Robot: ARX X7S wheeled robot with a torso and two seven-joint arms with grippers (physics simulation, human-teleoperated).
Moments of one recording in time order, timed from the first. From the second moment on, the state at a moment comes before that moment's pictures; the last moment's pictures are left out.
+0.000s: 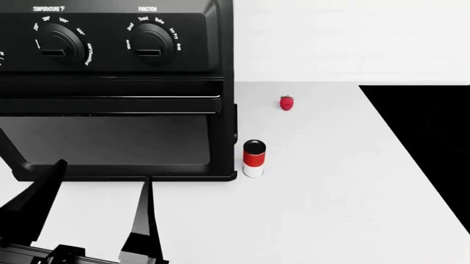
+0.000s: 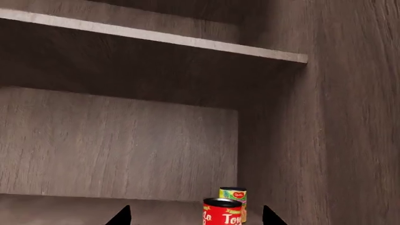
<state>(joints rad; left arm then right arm) -1.47 -1.15 2.28 1.05 -0.44 0.24 -1.57 2.21 0.42 -0.44 -0.05 1.75 1.28 1.44</state>
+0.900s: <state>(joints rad) -1.42 -1.13 2.24 1.05 -0.44 0.21 -1.57 1.80 1.00 -0.80 -0.86 2.17 0.53 1.42</state>
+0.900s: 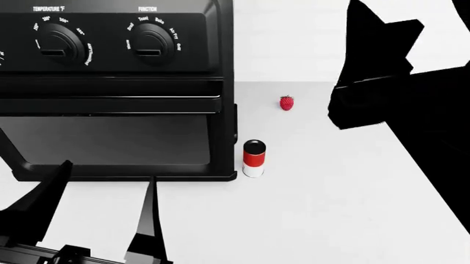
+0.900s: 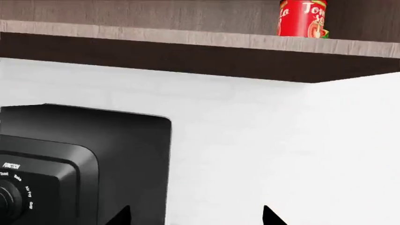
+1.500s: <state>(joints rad) -1.39 -1.14 2.23 1.05 -0.42 0.21 -1.57 1.28 1.01 -0.98 -0.74 1.70 0.54 0.92</state>
